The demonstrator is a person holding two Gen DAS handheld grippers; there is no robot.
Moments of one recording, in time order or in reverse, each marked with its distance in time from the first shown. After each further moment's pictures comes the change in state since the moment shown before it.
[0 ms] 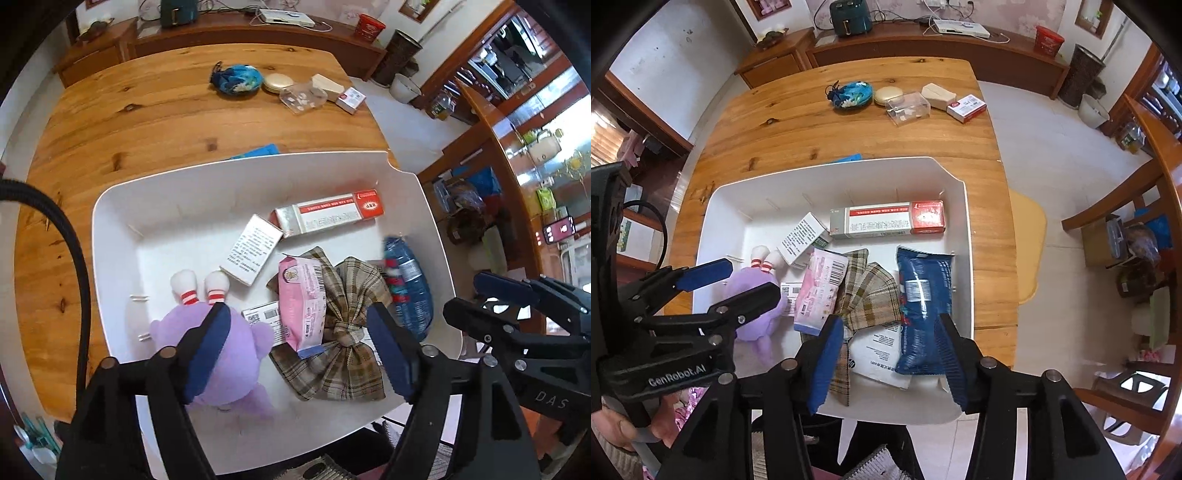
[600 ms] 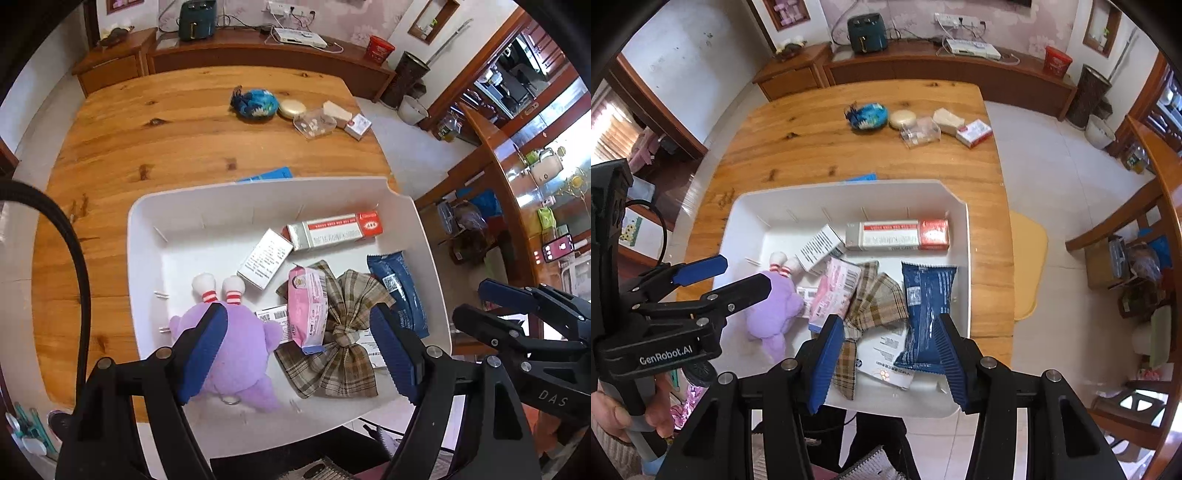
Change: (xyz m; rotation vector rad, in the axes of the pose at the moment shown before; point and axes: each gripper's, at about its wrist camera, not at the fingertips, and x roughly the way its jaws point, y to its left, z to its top) left arm -0.036 0.000 -0.006 -0.038 -0.081 0.033; right arm -0.033 0.002 -0.005 -0.053 -0.084 0.032
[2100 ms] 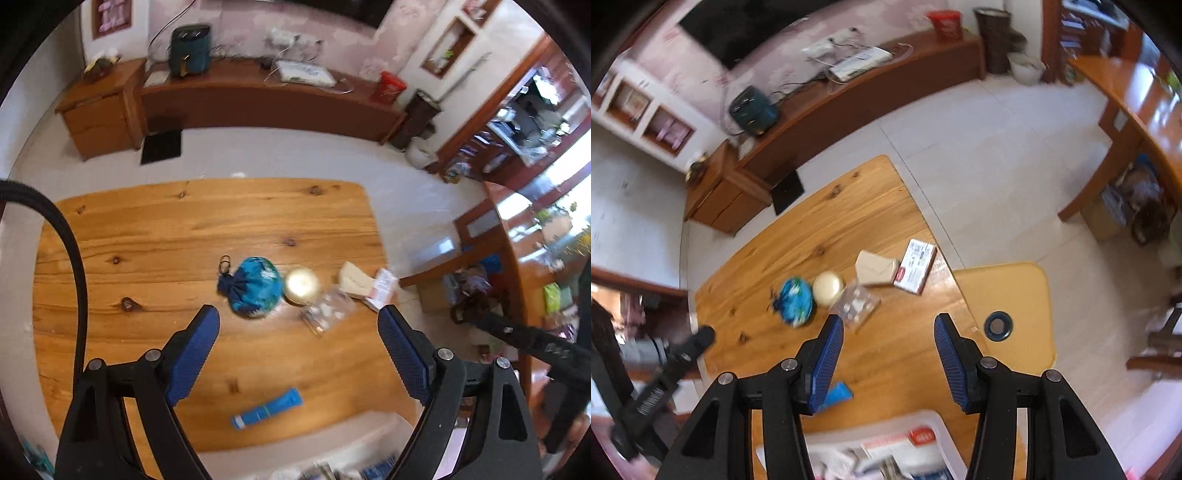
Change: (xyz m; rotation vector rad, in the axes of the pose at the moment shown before) left arm 0.066 0.019 0.267 -0.024 -0.066 0.000; right arm 0.056 -0.147 0.240 0.552 -0.043 0.037
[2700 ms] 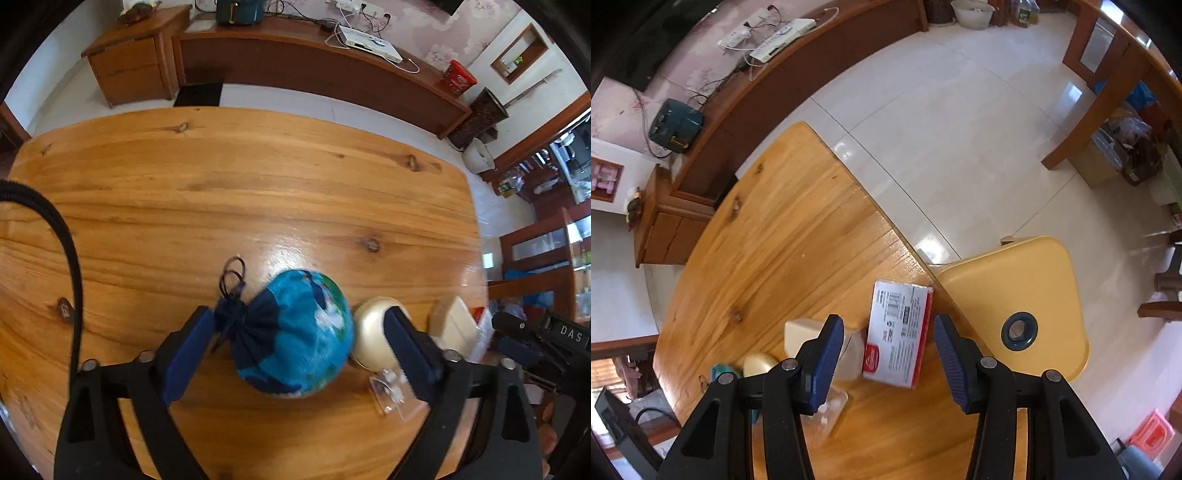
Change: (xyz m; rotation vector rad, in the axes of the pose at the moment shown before) left arm 0.138 0.037 0.007 -0.151 0.081 0.114; right arm 0.157 -0.026 0.053 0.212 0.119 -0.120
